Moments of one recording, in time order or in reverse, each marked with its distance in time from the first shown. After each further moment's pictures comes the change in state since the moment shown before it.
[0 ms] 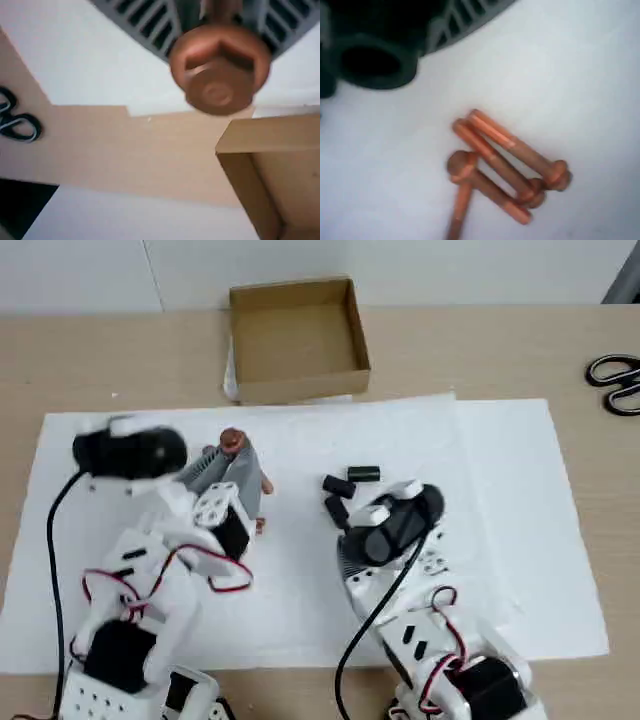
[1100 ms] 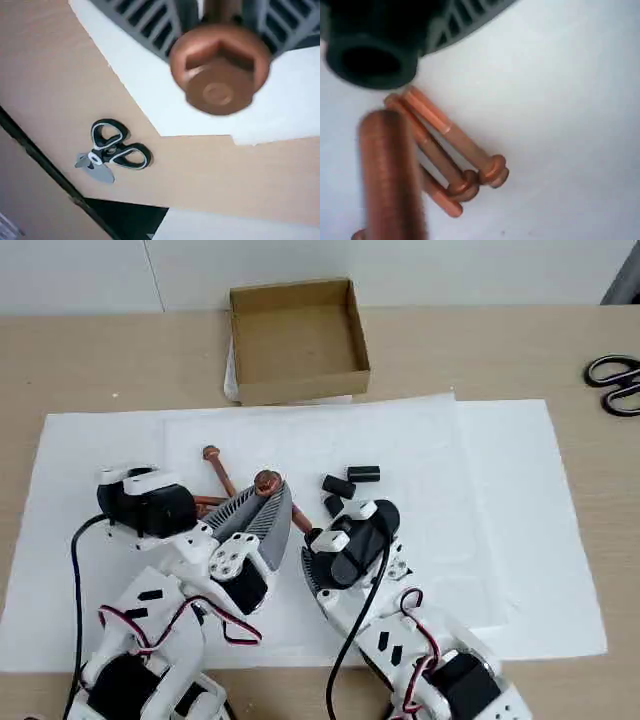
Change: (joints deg) left arm 11.3 -14.2 8.7 2.3 4.9; right arm -7.7 -3.2 9.6 -9.5 1.1
